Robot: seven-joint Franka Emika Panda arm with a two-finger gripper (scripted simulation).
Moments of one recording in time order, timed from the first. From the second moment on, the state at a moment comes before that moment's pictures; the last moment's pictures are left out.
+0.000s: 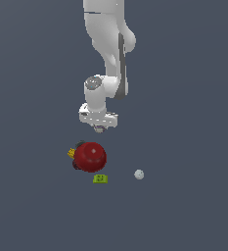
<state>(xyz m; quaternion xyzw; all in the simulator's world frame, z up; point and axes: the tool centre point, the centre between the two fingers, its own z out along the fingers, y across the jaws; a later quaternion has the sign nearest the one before) -0.141 -0.079 0.037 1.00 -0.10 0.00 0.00</state>
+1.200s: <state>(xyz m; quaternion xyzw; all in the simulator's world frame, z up) -0.117 -0.043 0.084 1.00 -0.10 0.00 0.00</state>
